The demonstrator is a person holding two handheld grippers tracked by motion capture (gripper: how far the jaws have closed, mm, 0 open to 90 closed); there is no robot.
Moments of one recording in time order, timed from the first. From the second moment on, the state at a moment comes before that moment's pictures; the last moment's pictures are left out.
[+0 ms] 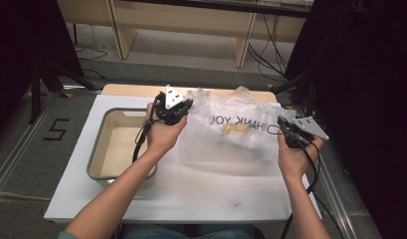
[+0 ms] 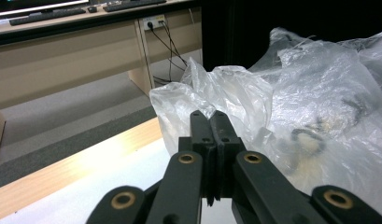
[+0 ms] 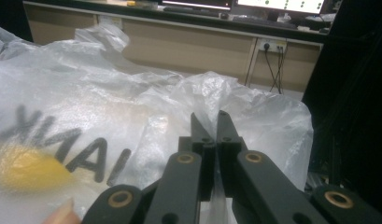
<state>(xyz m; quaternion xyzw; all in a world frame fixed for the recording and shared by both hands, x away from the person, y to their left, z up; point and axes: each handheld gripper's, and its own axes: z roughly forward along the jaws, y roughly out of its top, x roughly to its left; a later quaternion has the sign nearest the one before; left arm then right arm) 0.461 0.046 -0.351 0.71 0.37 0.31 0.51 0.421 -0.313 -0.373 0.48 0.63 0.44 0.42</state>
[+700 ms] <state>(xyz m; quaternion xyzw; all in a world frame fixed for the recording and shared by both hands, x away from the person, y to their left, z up) 0.468 0.038 -0.362 0.72 0.37 0.30 0.50 0.425 -0.312 -0.379 0.48 0.64 0.44 0.41</state>
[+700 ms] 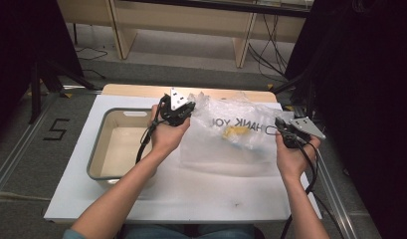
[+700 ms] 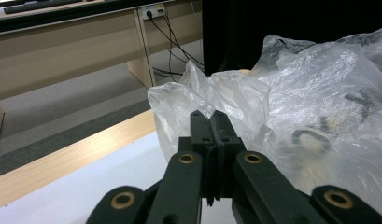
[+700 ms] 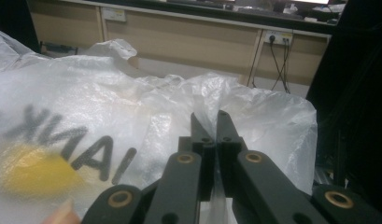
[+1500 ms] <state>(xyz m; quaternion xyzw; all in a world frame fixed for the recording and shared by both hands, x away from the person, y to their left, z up) 0.476 0.038 -0.369 0.72 0.39 0.30 0.49 0.429 -0.315 -0.387 0.49 0.65 0.43 0.39</state>
